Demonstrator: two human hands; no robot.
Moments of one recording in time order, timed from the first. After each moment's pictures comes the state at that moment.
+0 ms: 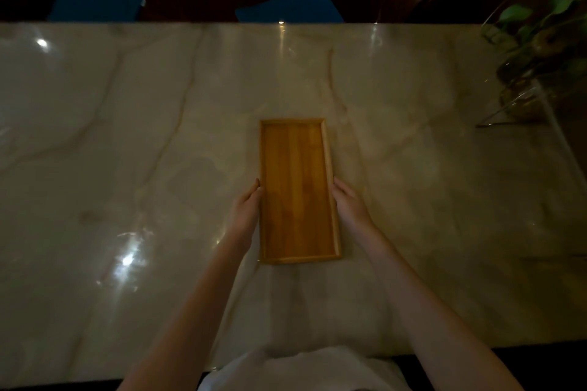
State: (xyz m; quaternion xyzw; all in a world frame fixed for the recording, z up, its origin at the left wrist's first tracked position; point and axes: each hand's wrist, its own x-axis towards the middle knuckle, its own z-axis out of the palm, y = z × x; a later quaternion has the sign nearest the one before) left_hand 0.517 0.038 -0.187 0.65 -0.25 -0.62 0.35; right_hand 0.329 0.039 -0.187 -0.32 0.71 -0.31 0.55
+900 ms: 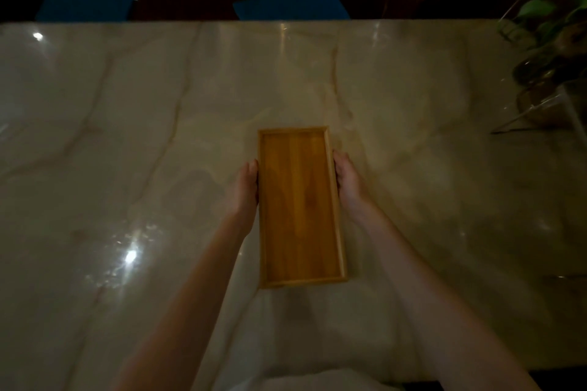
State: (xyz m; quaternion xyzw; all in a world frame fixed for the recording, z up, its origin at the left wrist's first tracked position) left_hand 0.512 -0.023 -0.181 0.60 -0.32 -0.64 0.35; right_hand 0.332 -0.028 -0.191 -0.25 0.61 -0.41 0.63
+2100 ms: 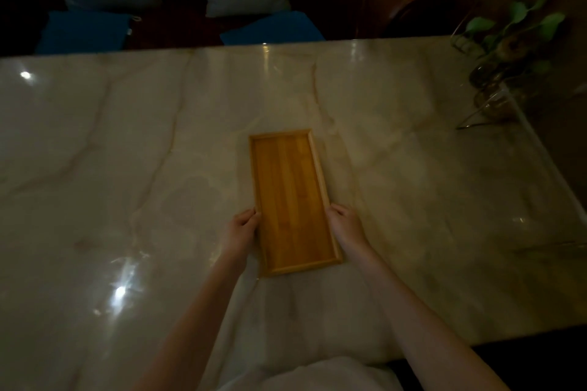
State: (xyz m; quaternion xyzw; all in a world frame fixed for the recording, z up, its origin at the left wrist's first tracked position) left_hand 0.521 0.054 -0.175 0.67 -0.32 -0.60 0.31; right_hand 0.334 0.061 -0.185 -0.35 0.77 -0.27 0.46
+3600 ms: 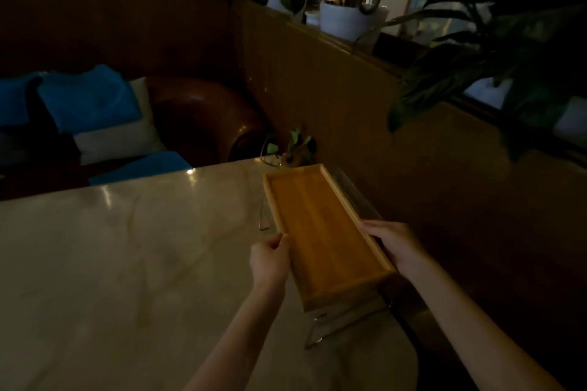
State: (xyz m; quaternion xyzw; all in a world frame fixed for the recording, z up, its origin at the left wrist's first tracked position) left_hand 0.062 0.083 -0.035 0.55 -0.43 -0.61 0.37; right_hand -0.125 0.136 -0.003 -0.26 0.74 -0.44 0.43
